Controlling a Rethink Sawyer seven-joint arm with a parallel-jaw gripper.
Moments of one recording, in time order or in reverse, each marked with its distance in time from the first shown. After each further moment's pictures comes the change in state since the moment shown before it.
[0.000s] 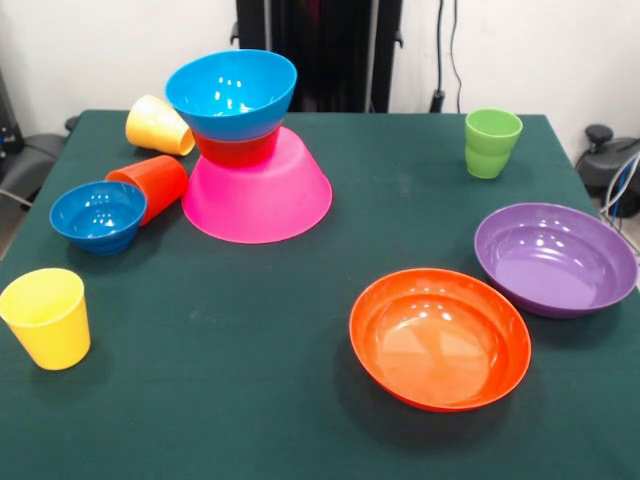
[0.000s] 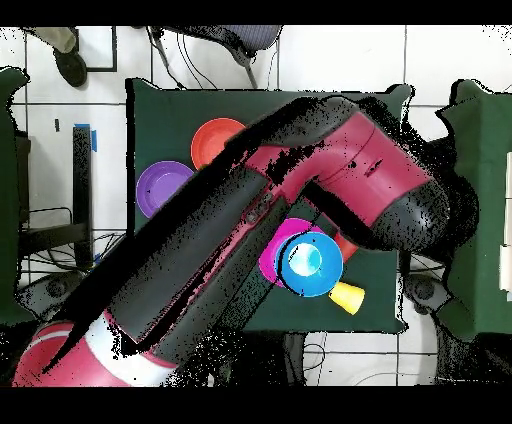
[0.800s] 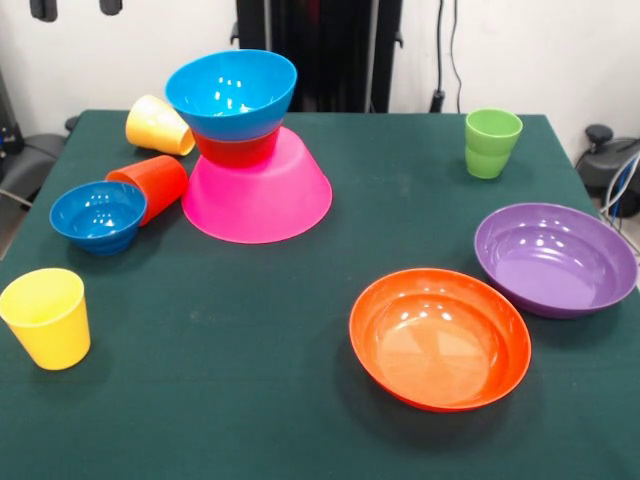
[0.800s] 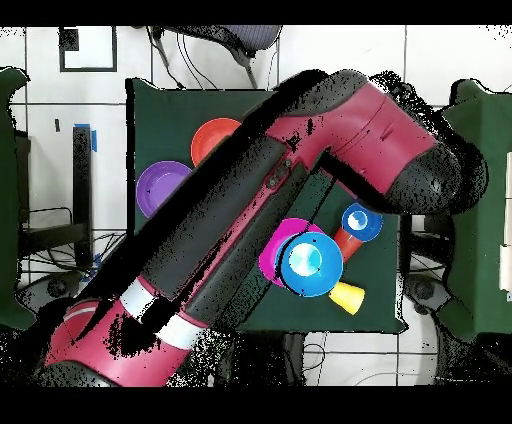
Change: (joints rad) arm -0.057 0.049 0.000 -0.095 0.007 -0.074 0.000
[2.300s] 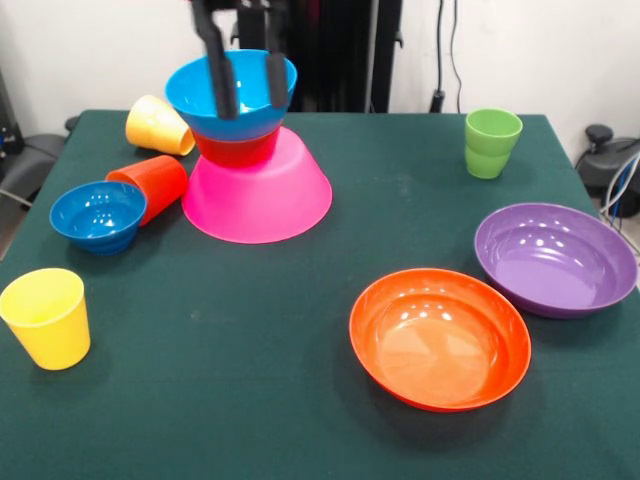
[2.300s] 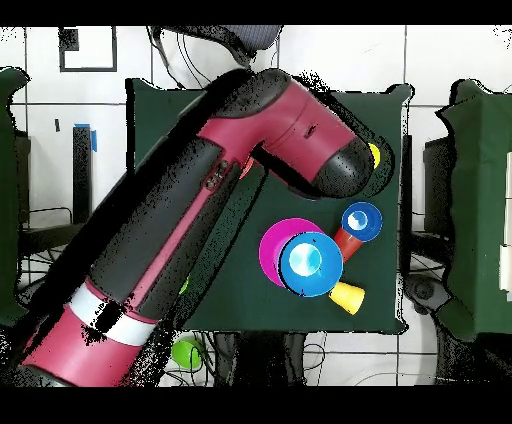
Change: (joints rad) arm 0.107 0.038 -0.001 -0.004 0.251 0.089 0.036
